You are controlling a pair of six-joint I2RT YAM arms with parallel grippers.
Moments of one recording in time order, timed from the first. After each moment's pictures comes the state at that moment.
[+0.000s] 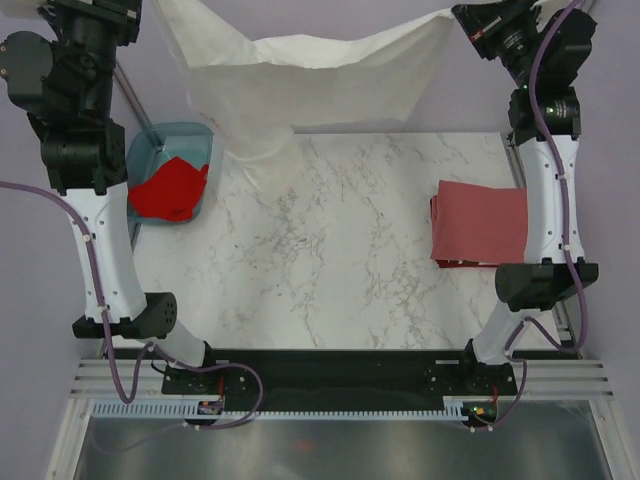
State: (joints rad) left arm -0.01 1.60 2.44 -0.32 0.10 -1.00; right arm 0.01 1.79 2.32 -0.28 -0.33 0.92
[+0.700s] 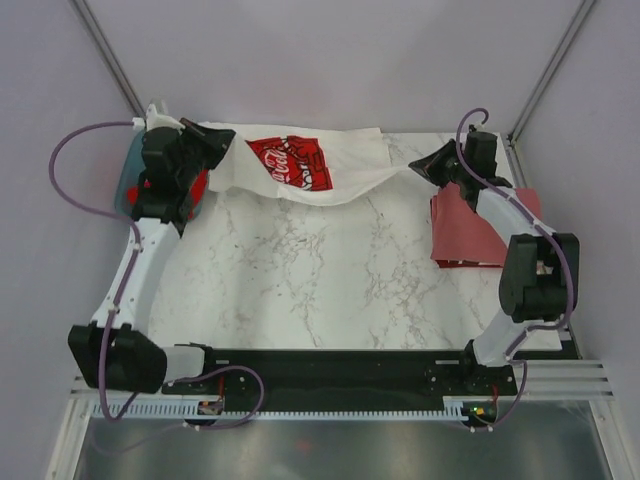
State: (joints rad) left arm -0.08 1.34 1.31 -0.09 0.11 -0.89; right arm 0.00 1.75 1.28 0.01 -0.40 0.90
